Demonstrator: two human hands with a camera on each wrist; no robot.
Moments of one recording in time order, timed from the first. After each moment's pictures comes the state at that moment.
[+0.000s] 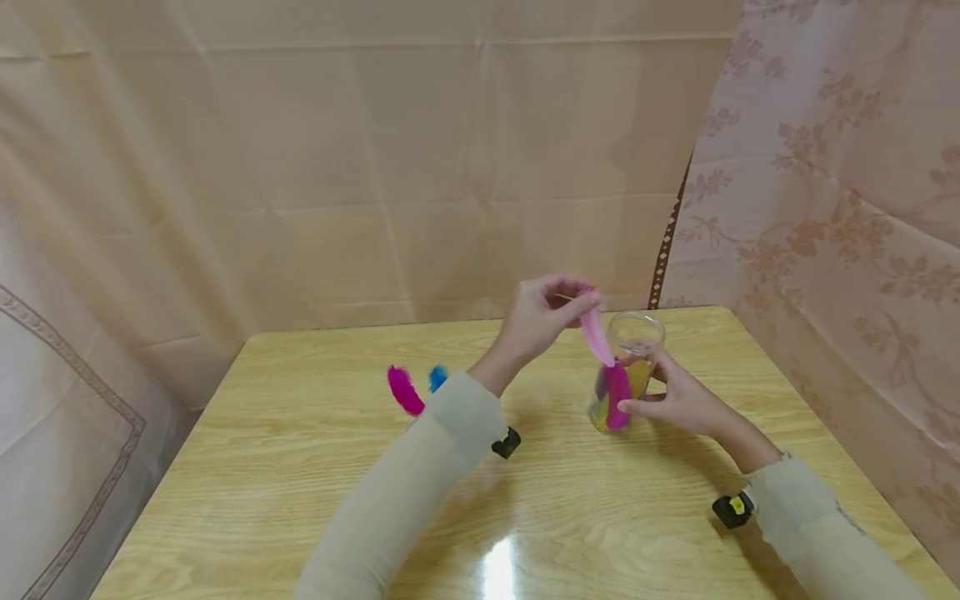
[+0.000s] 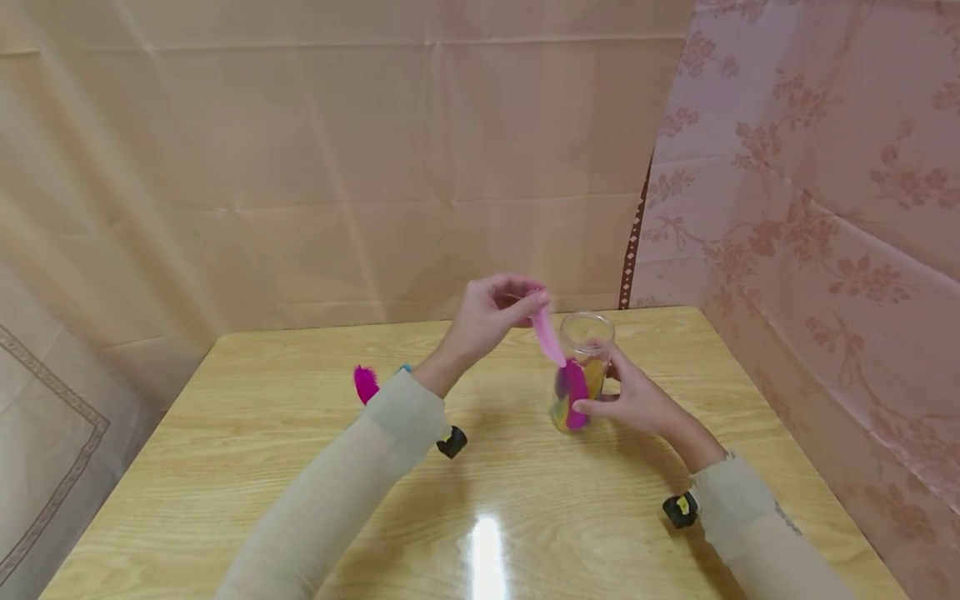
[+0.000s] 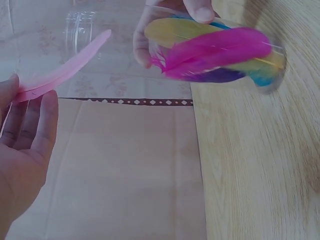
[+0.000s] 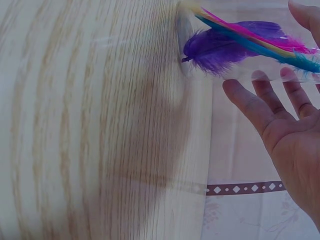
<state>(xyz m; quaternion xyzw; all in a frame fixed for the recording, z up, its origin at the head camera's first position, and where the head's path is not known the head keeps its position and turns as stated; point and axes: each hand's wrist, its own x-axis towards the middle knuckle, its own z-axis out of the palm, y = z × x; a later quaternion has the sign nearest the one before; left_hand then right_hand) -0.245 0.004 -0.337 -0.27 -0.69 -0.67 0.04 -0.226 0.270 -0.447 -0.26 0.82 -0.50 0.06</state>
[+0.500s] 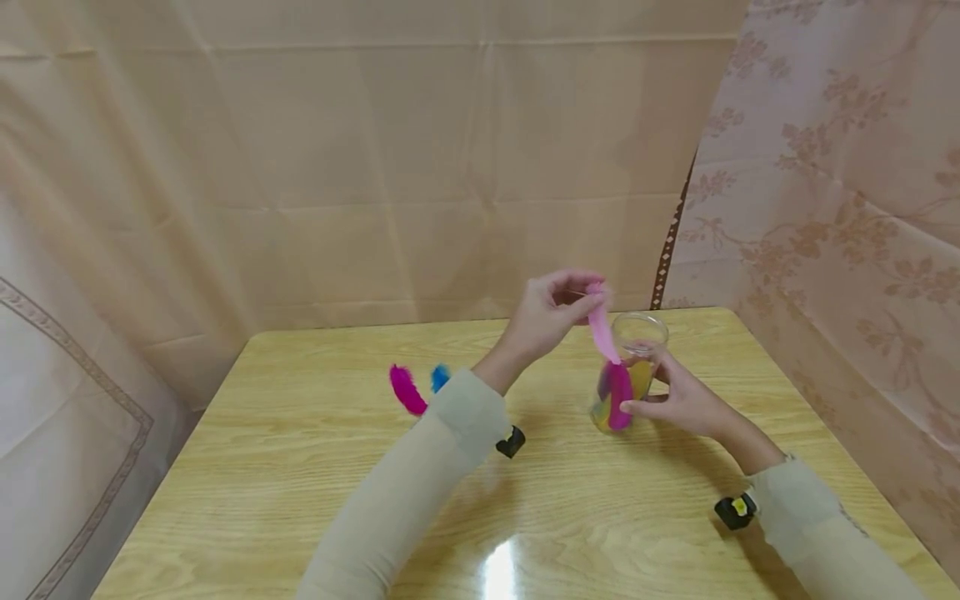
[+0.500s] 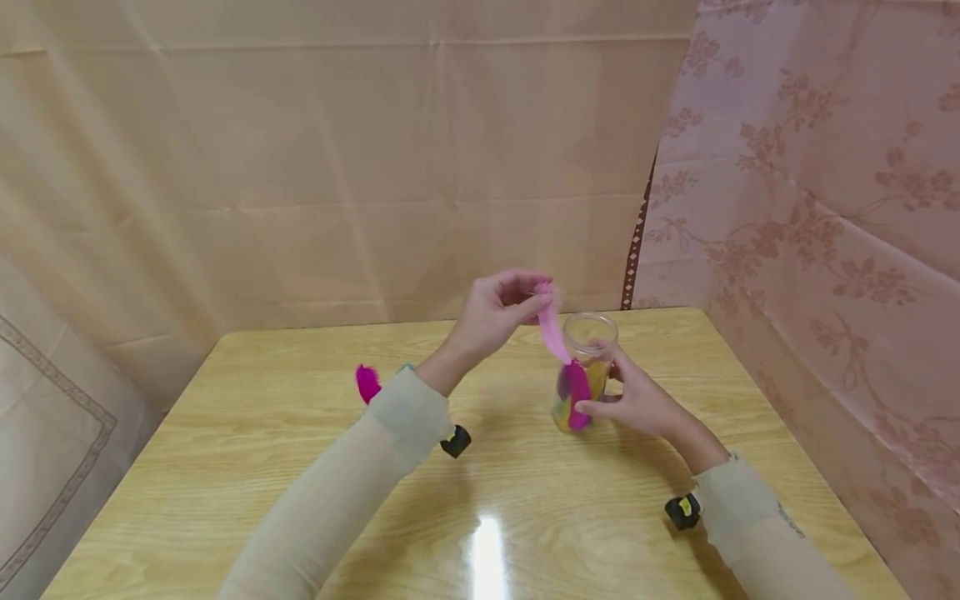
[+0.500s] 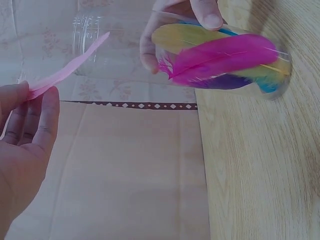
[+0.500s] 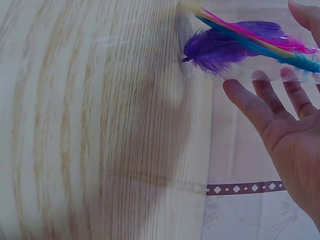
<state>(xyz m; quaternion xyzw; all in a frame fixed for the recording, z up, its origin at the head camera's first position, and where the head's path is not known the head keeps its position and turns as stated) -0.243 0.008 -0.332 -0.29 -0.68 -0.68 0.04 -0.225 0.271 -0.446 -0.26 0.82 -0.51 0.07</state>
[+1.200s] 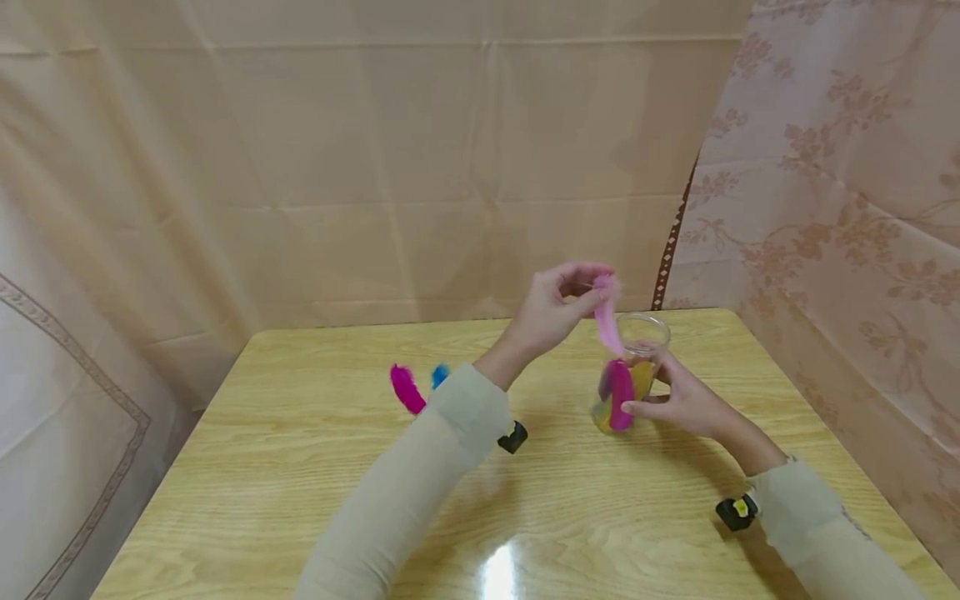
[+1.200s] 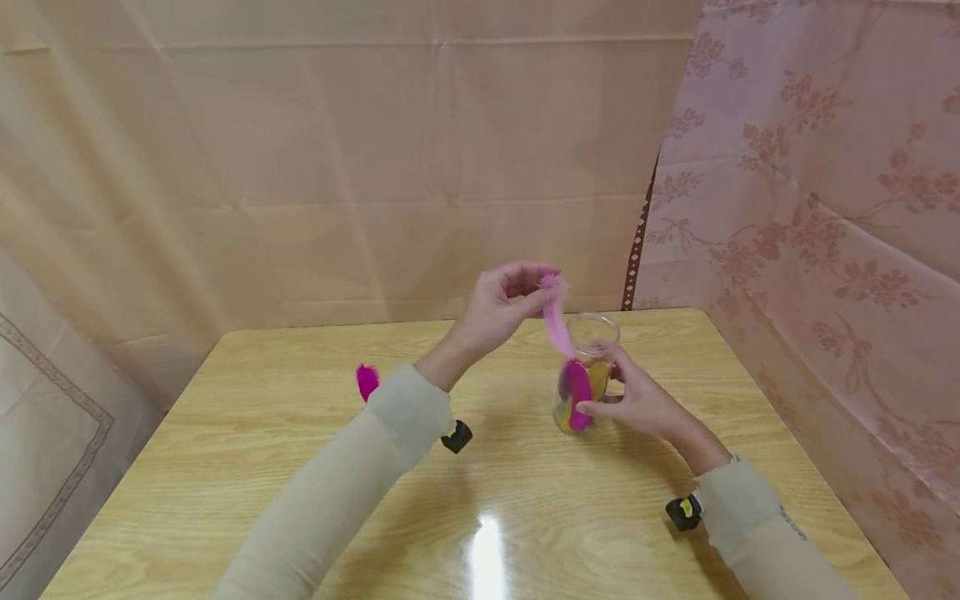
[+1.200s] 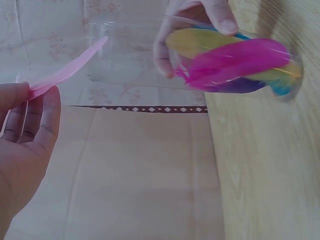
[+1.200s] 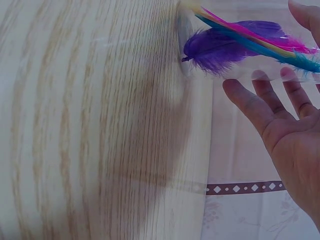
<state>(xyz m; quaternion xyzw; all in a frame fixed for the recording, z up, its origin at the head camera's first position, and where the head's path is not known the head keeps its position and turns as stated) -0.243 0.008 -0.319 -0.32 -0.69 -0.65 0.04 -0.225 0.269 -0.444 -0.26 0.82 -0.51 0.07</state>
